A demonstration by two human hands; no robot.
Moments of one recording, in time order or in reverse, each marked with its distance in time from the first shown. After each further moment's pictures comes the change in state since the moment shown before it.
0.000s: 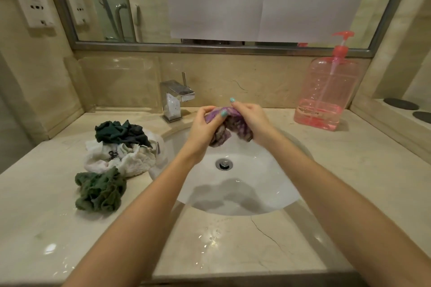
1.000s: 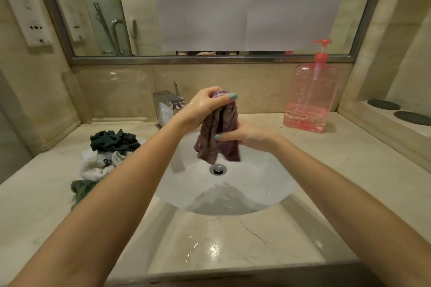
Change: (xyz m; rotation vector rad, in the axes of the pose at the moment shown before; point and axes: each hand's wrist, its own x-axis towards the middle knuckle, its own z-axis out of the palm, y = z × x) left_hand 0.033 0.072 0.018 0.319 -0.381 0.031; right_hand -0.018 0.000 -0.031 -0.161 -0.587 0.015
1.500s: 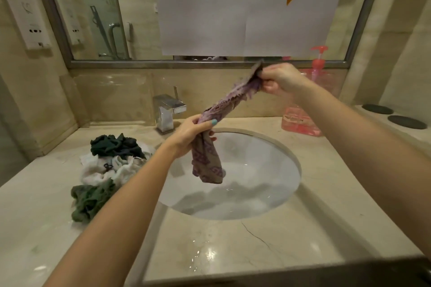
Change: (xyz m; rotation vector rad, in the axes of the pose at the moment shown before) left_hand -0.018 -0.060 -0.013 -0.367 0.046 -0.178; right_hand -0.011 -0.096 -0.076 0.255 0.588 -0.153
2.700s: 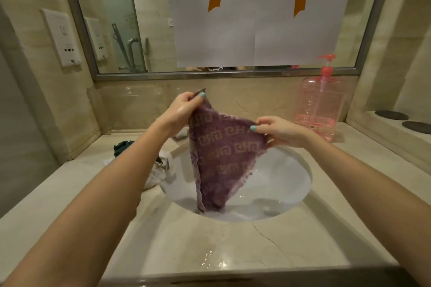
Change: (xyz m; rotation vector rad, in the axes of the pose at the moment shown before) left_hand -0.019 0.082 -0.025 0.368 0.180 0.147; right_hand -0.035 0.071 -0.005 -0.496 -0.401 0.215
